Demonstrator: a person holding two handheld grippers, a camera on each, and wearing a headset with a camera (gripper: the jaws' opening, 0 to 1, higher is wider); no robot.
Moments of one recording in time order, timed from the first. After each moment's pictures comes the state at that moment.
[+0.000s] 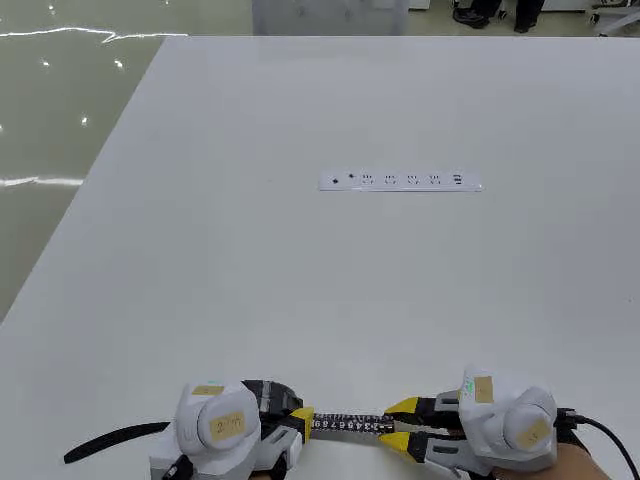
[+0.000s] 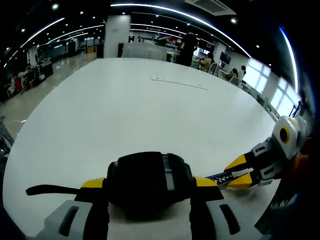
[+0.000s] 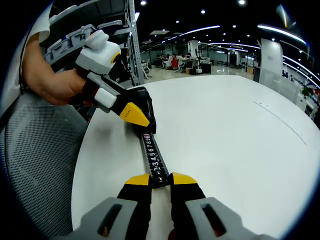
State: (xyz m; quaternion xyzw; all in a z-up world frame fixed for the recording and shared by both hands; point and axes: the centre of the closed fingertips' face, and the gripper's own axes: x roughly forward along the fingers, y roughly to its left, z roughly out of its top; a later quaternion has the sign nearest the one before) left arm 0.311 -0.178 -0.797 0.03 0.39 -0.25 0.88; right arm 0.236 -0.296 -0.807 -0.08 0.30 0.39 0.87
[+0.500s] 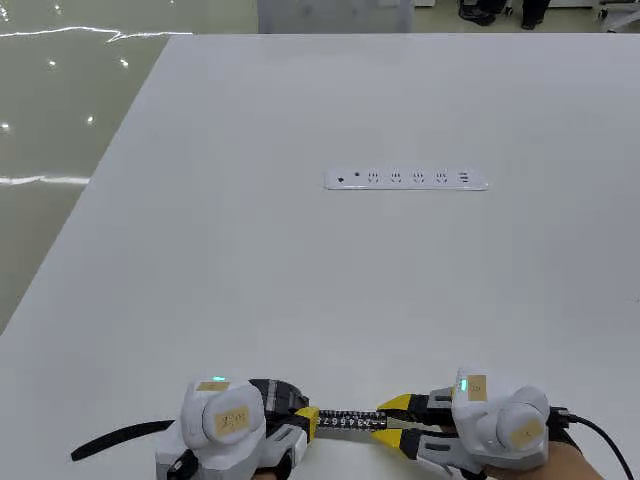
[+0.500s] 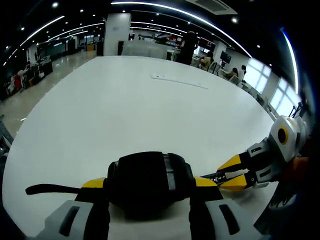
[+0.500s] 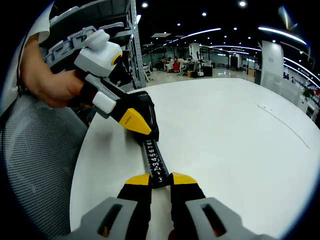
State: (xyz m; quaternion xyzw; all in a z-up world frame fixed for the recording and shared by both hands) left arm 0.310 -0.177 -0.798 0.03 0.40 -0.25 0.88; right arm 0.248 -0.277 -0.806 -0.08 0.29 0.40 0.87
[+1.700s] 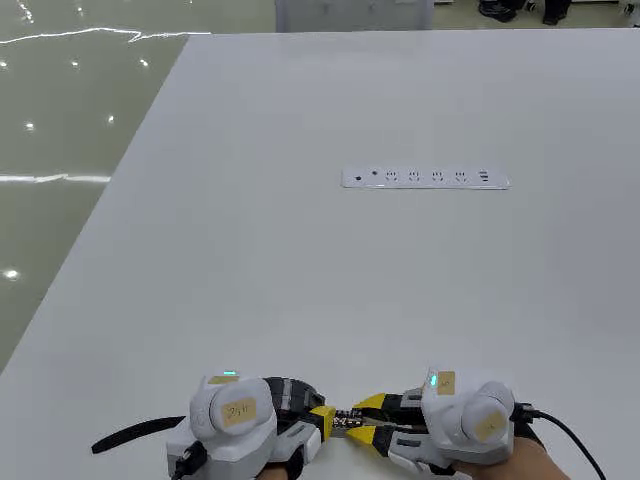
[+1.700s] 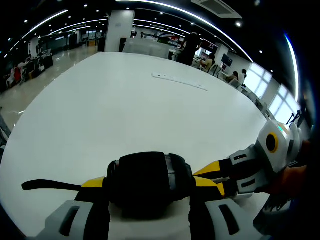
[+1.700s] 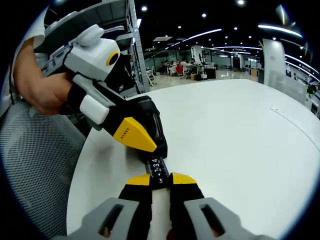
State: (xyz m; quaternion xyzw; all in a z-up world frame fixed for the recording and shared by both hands) left arm 0.309 -0.174 -0.799 0.00 0.42 -0.25 0.87; right arm 0.270 -0.236 -0.813 -0.06 0.28 0.41 0.87
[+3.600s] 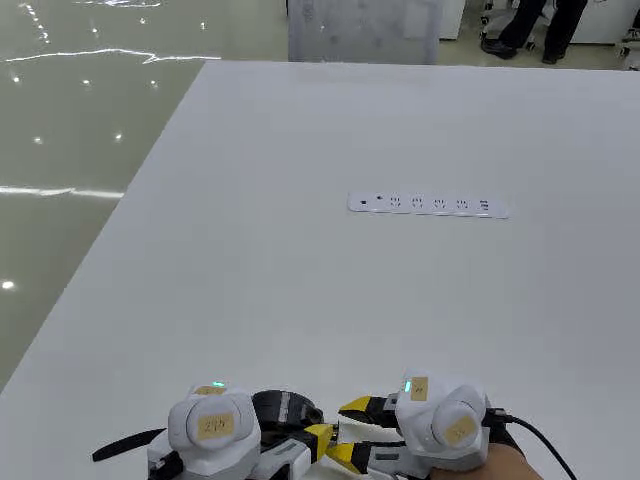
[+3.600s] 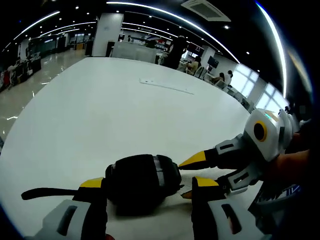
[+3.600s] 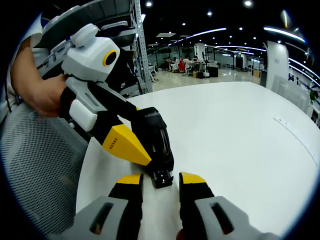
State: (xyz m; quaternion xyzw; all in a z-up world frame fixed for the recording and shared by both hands) left arm 0.303 -0.172 -0.779 -0.01 0.40 -0.32 0.86; right arm 0.273 -0.219 -0.790 -0.08 0.29 0.42 0.86
